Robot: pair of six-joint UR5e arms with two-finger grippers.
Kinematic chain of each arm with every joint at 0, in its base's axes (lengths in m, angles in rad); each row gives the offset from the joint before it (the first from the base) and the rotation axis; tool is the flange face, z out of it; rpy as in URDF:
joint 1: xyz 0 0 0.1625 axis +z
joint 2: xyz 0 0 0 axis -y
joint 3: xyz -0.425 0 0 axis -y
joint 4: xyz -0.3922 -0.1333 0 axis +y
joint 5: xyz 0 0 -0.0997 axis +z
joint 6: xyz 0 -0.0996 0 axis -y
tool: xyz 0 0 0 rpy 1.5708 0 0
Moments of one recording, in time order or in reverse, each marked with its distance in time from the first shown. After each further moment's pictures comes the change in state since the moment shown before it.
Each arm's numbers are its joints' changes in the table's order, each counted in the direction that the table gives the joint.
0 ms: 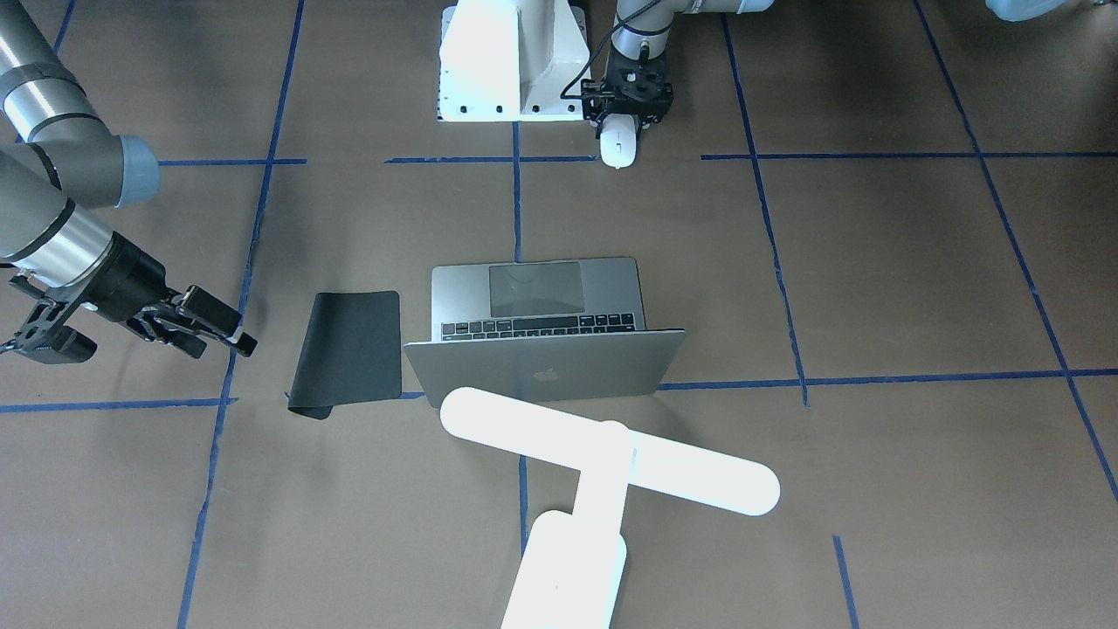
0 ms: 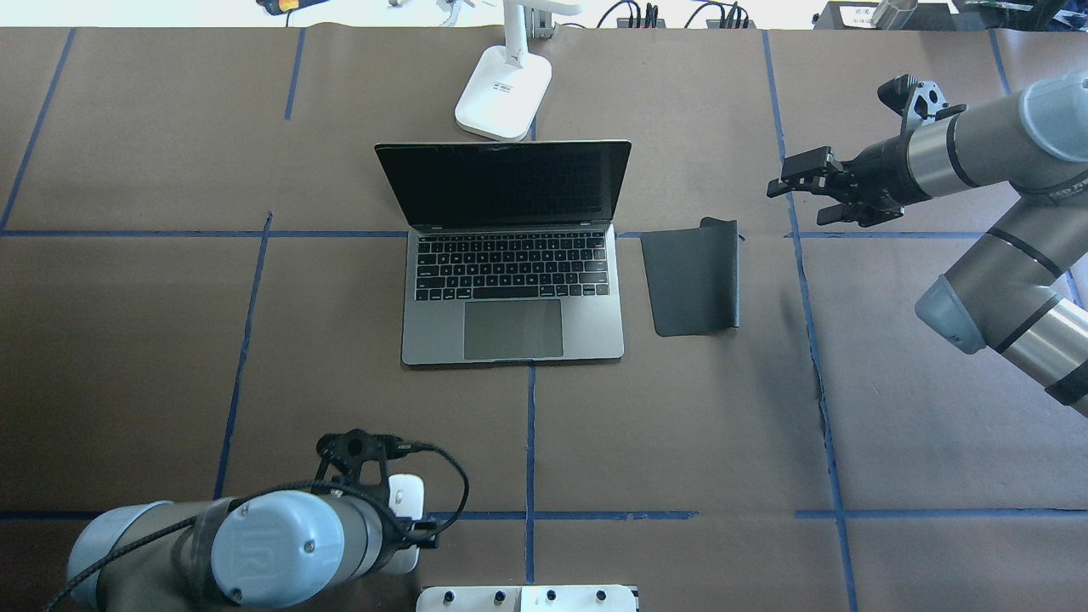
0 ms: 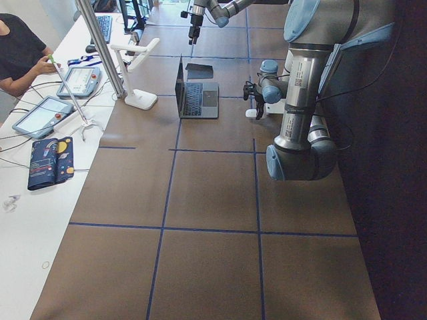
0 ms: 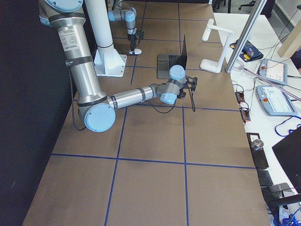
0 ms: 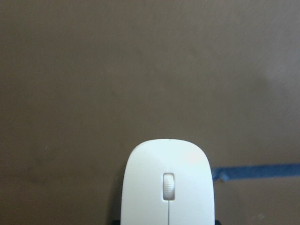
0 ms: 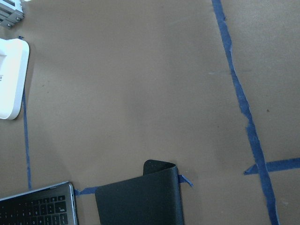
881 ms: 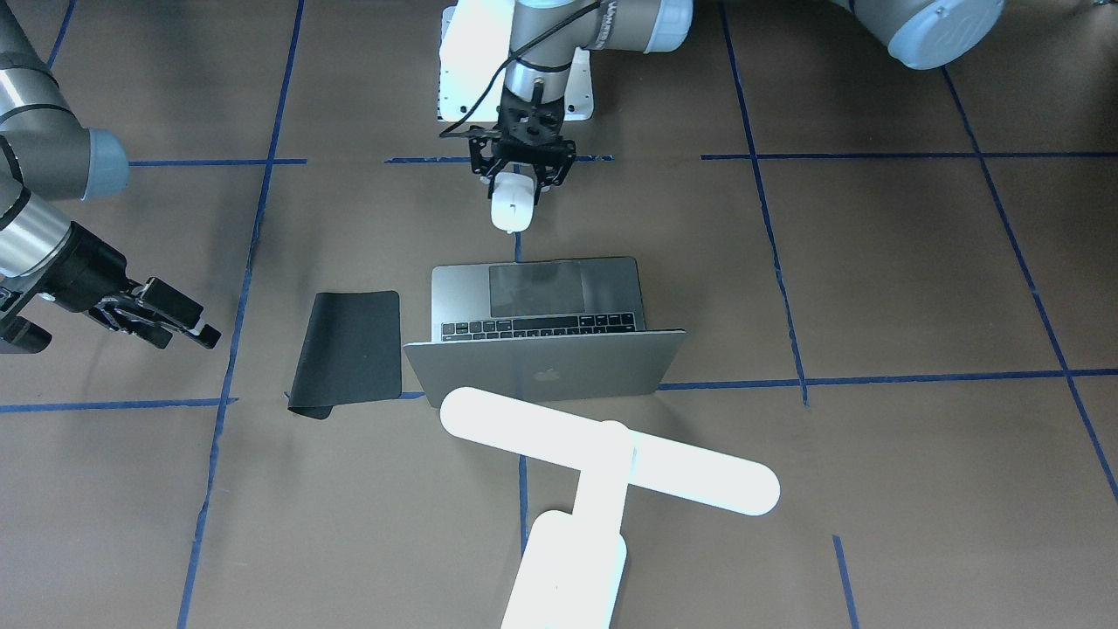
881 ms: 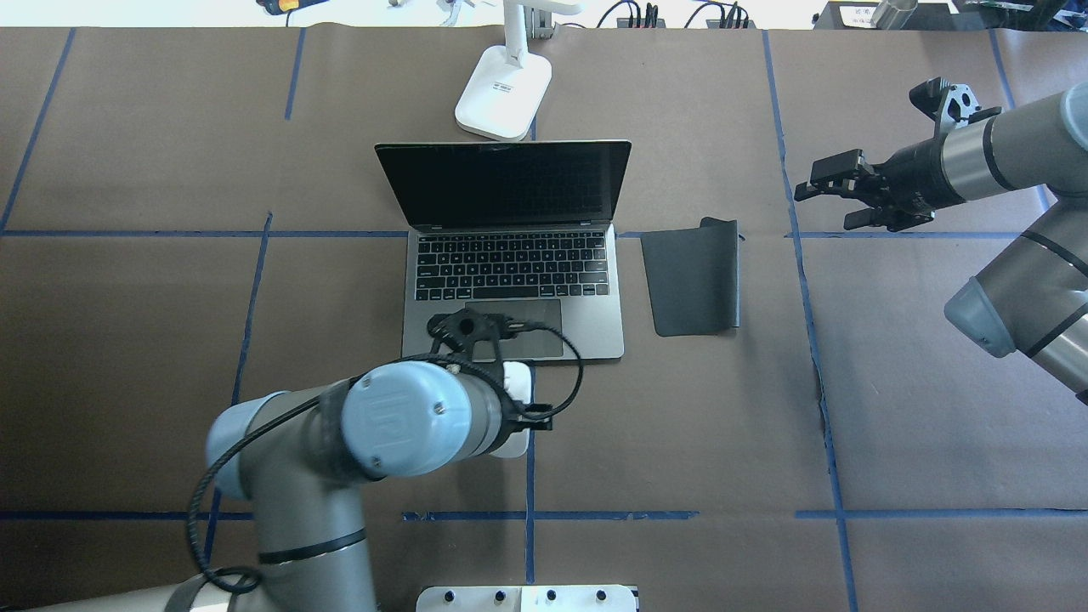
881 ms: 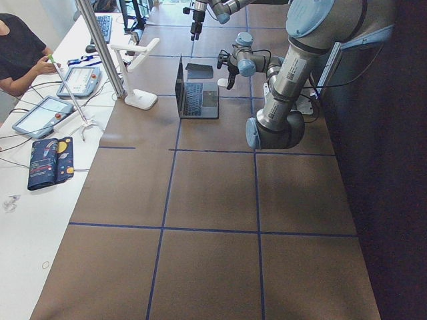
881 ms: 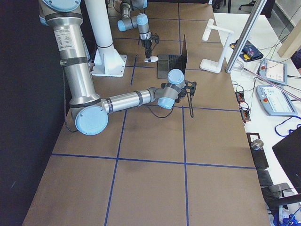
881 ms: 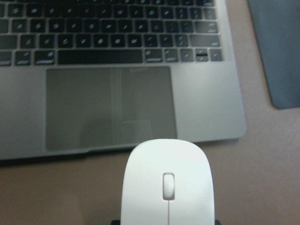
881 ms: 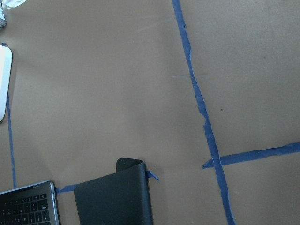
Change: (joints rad) left arm -0.173 -0.470 0.398 0.036 0.003 0.134; right arm 0.043 -0.067 0.026 -0.002 -0.036 -0.013
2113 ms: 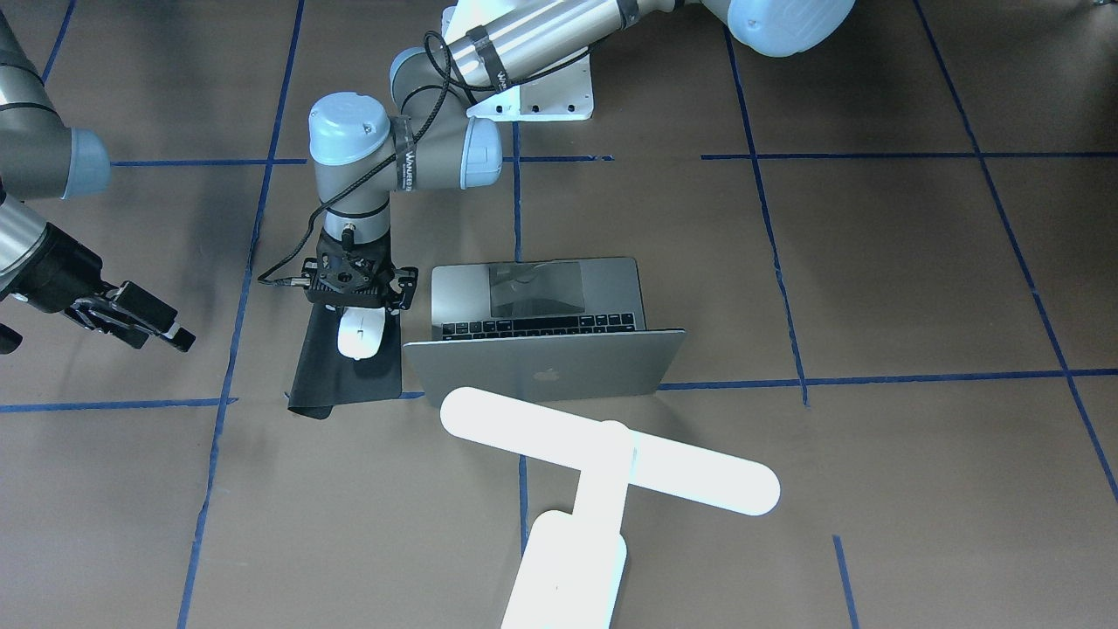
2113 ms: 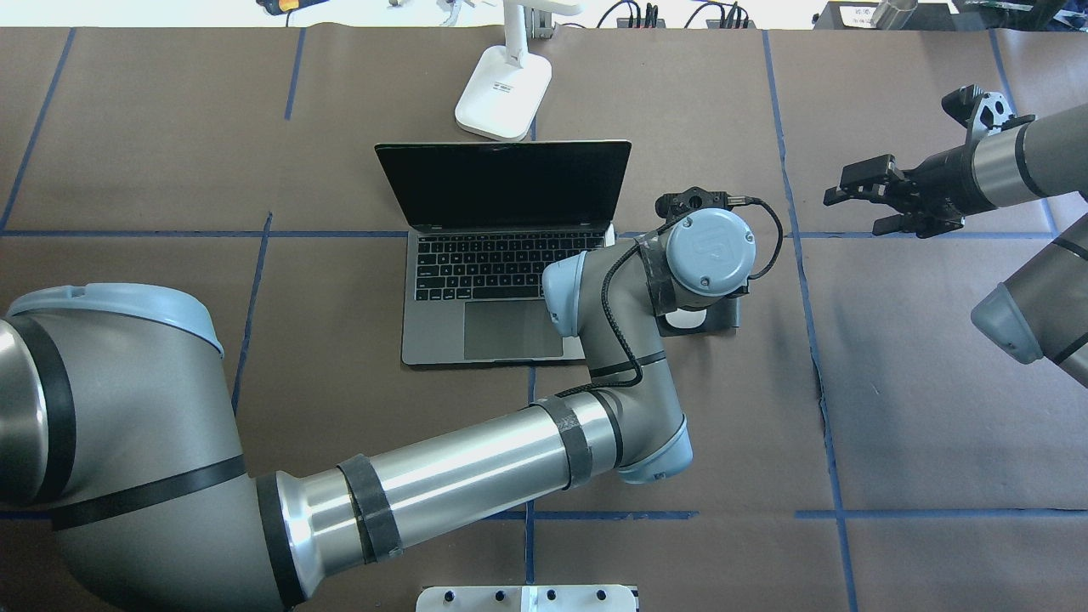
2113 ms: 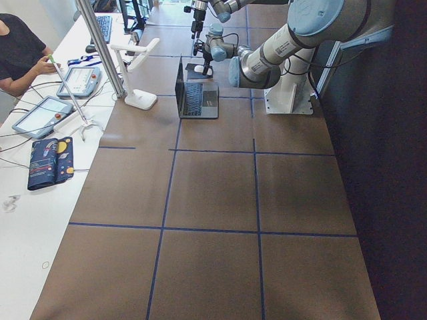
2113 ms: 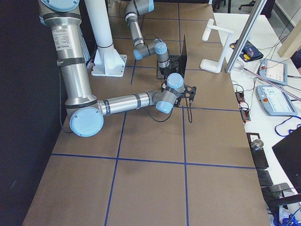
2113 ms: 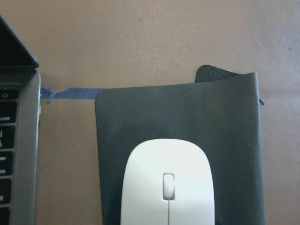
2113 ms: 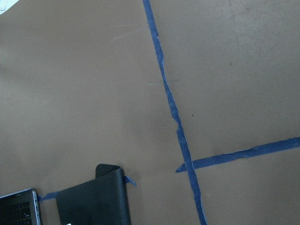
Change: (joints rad) left arm -0.080 -0.579 1.004 0.430 0.025 0.032; right arm 0.016 -0.026 -0.005 -0.001 0.000 -0.003
